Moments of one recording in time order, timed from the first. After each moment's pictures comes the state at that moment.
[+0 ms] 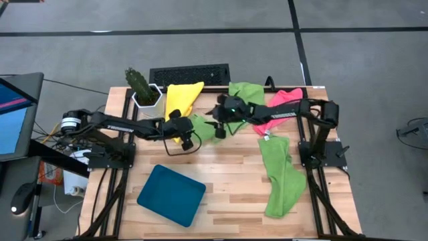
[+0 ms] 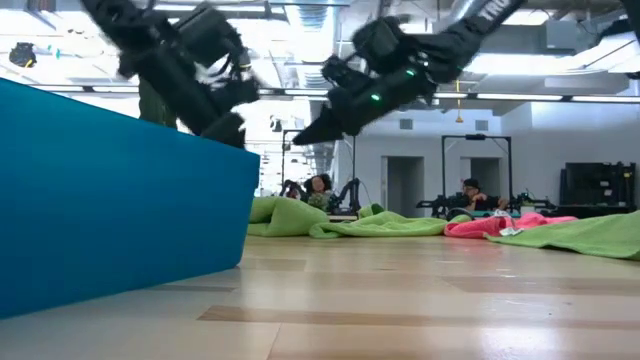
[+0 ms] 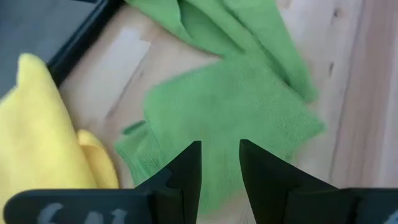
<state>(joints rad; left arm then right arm) 0.16 1.40 0.61 0.05 -0.32 -0.05 -0.26 1.81 1.03 0.34 -0.13 -0.31</state>
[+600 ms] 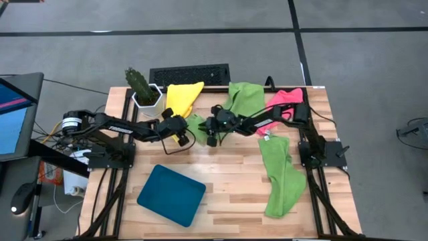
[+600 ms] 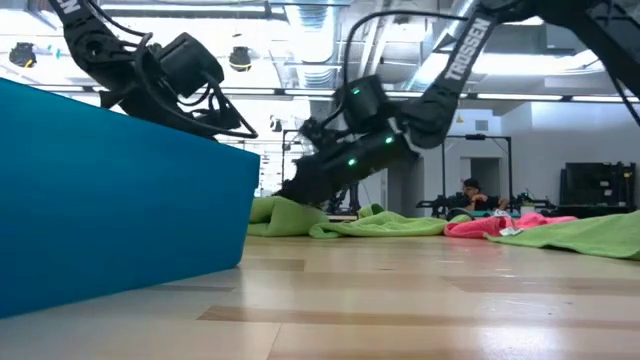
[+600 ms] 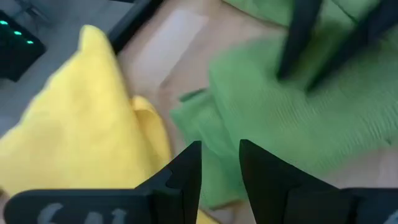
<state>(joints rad) 0.24 1.39 0.47 0.22 -0.44 -0.01 -0.24 2.16 1.10 0.62 -0.08 -0.23</state>
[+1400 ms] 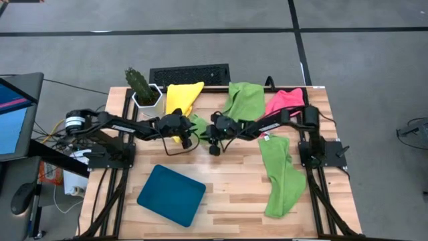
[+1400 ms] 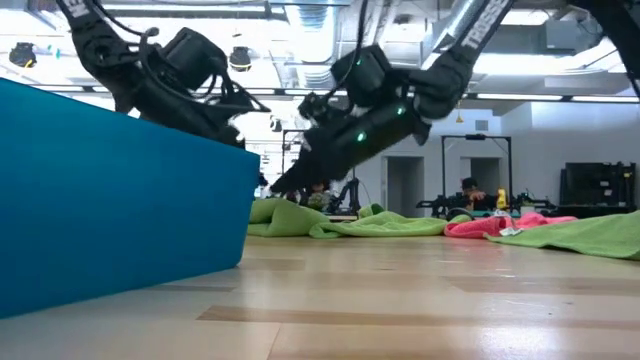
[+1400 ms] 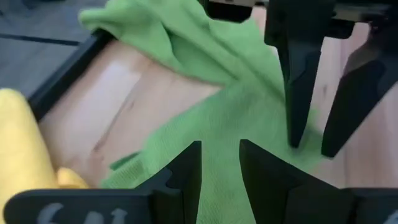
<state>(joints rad) 0.27 1.47 0.48 0.41 -0.16 0.09 -0.14 2.06 1.07 0.49 -0.05 -0.18</state>
